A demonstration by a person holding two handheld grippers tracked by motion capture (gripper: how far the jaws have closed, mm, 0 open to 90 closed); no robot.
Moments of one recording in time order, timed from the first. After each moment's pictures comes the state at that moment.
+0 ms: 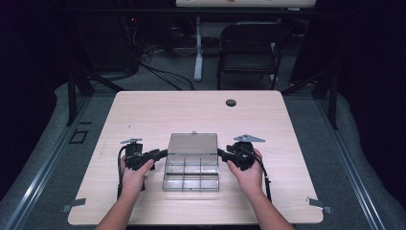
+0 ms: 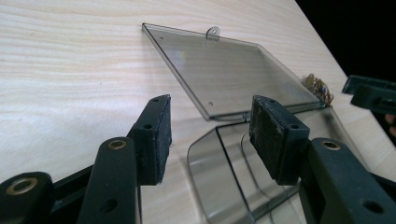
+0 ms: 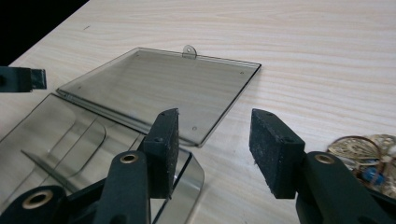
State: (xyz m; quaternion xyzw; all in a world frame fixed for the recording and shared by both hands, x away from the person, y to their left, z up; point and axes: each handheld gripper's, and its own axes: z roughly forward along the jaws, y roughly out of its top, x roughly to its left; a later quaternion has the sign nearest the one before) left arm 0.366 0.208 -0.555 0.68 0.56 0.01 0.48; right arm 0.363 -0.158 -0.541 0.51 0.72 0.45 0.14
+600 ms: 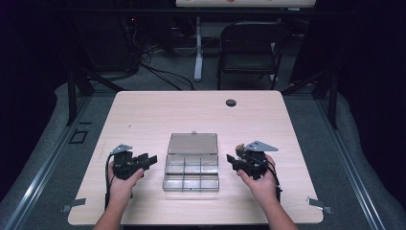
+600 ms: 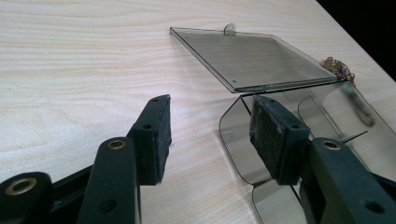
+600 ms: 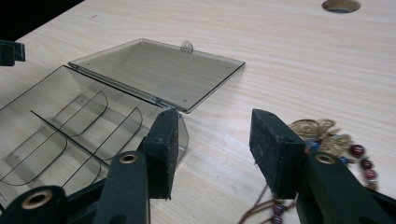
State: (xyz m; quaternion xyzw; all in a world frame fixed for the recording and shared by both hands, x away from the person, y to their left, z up) left arm 0.342 0.235 -0.550 0.70 0.53 0.07 0.47; right arm 0.331 -0.189 -0.528 0.47 0.74 0.45 0.18
